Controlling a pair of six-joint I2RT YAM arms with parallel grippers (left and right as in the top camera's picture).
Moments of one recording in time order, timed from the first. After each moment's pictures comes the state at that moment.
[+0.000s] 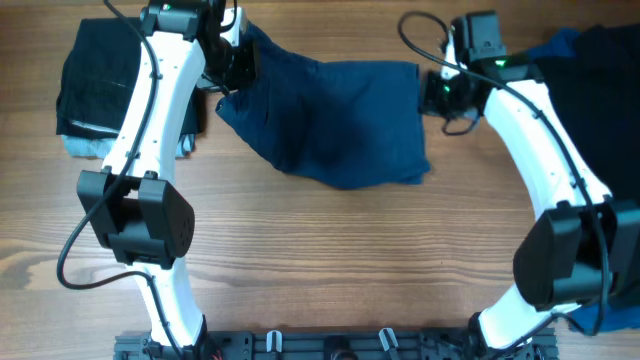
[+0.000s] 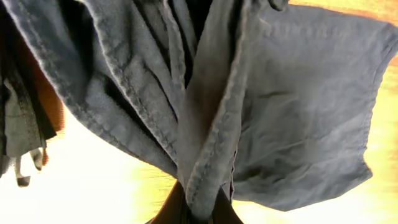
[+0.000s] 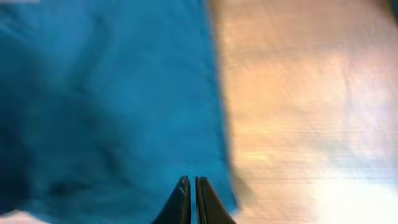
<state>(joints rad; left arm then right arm) -0.16 2.08 2.07 -1.25 0.18 -0.25 0.11 1.83 1.49 -0.90 -0.08 0.28</state>
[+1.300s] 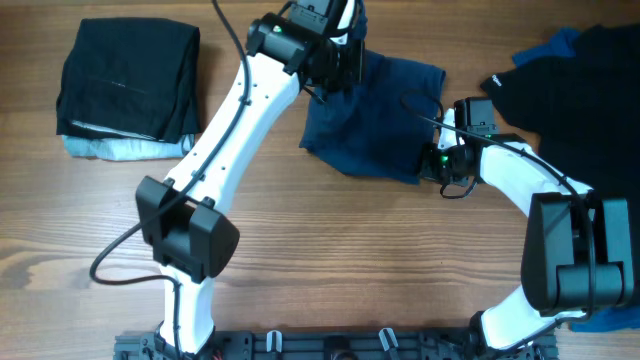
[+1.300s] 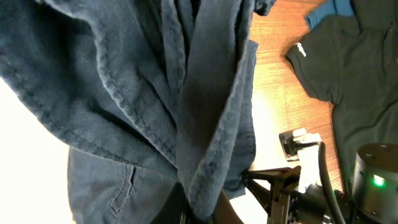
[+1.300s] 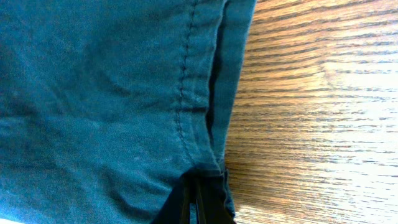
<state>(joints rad) -0.52 2.10 2.14 -1.02 0.20 -0.41 0.05 1.80 0.94 -0.45 -0.29 0.26</state>
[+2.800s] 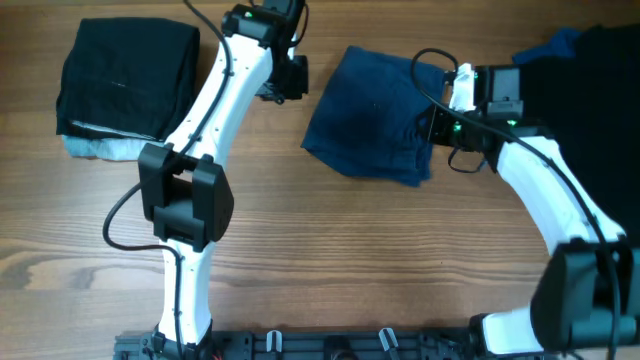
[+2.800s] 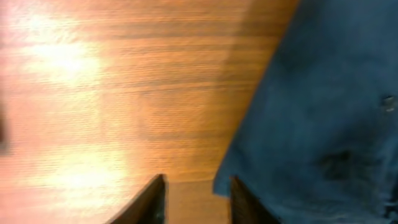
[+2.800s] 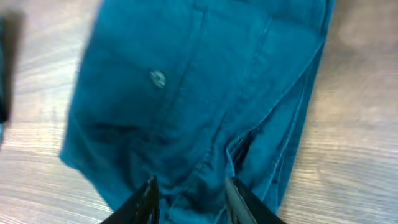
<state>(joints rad) -0.35 2.25 2.16 -1.26 0.02 -0.35 0.05 1.64 1.08 -0.46 -0.34 0.24</state>
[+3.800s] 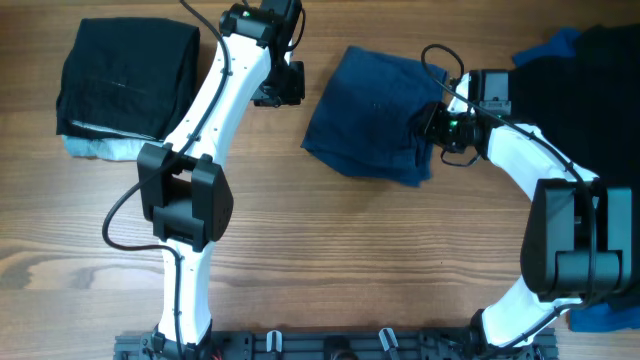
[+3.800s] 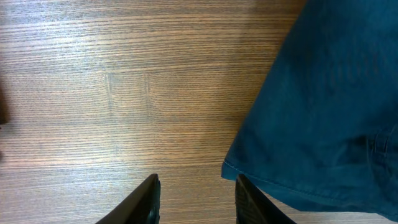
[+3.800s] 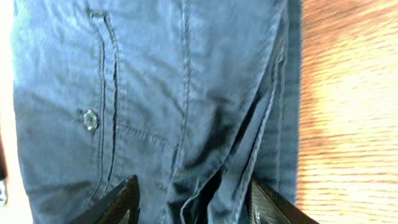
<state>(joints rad) -0.35 2.25 2.16 -1.32 0.02 -0.34 0.01 1.85 1.08 -0.27 -0.37 0.45</state>
